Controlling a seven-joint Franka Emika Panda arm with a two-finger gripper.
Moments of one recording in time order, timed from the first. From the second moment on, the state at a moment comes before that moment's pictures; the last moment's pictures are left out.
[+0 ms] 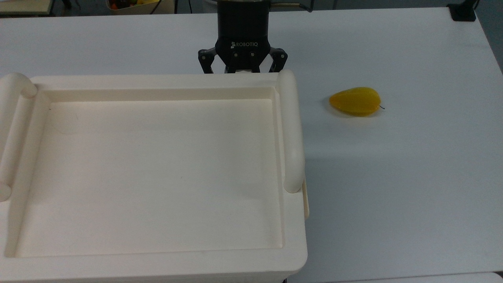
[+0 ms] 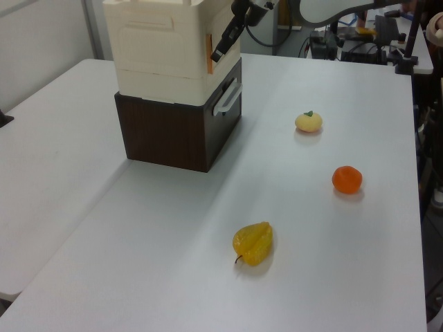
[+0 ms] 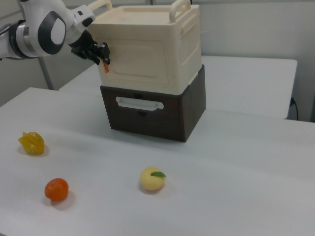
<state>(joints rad) 0.20 0.27 -0.01 -1.48 -0.13 2.39 0.06</state>
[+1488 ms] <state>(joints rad) 0.21 0.28 -0.01 -1.48 -0.14 2.42 0.07</state>
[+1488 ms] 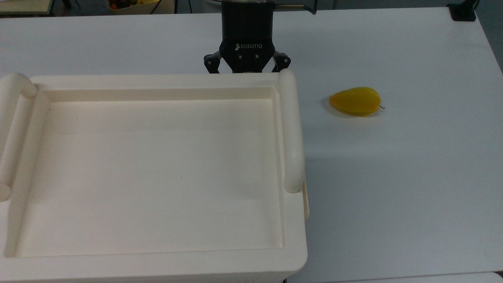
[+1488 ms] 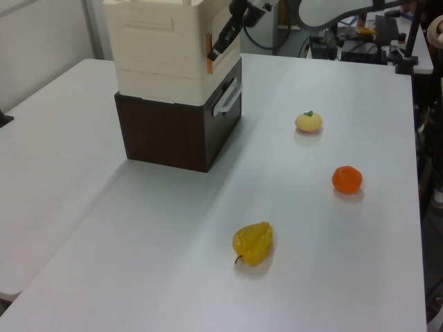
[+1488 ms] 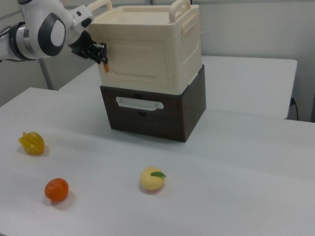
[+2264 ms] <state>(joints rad) 0.22 0.28 -0.01 -1.48 -0.14 2.39 0.09</state>
